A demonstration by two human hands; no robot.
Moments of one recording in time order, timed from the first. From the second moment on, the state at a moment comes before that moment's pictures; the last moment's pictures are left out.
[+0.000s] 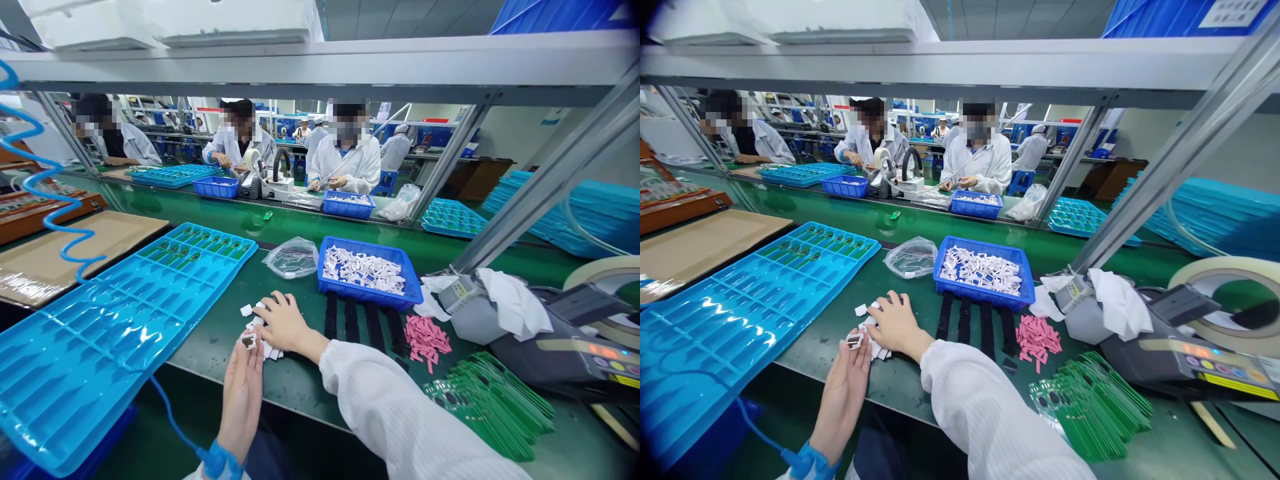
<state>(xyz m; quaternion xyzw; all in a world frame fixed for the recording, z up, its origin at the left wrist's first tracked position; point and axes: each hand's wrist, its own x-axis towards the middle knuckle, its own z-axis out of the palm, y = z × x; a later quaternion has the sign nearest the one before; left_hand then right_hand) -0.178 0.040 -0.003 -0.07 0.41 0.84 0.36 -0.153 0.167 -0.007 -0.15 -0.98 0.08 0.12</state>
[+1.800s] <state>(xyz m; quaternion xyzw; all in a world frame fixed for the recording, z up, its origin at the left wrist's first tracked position) -0.099 -0.024 -0.020 0.09 0.18 0.62 0.76 0.052 0.089 0.043 -0.16 -0.89 0.35 0.26</state>
